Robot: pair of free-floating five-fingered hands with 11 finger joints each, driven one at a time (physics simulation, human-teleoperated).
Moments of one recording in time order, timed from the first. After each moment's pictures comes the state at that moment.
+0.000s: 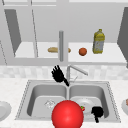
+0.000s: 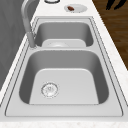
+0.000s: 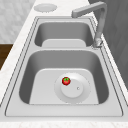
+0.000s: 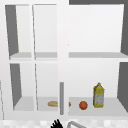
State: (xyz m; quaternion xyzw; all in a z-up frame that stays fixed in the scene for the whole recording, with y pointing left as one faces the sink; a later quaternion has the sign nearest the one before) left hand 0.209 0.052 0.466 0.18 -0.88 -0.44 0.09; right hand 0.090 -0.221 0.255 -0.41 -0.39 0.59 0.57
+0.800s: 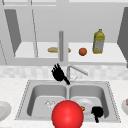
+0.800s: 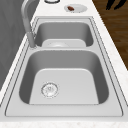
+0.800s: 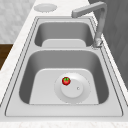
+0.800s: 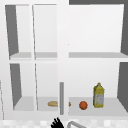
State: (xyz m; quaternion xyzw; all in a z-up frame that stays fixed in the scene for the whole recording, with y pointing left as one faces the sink) left hand 0.214 0.049 0.471 0.20 -0.88 -0.43 0.08; right hand 0.090 -0.221 0.255 -0.41 -0.39 0.59 0.57
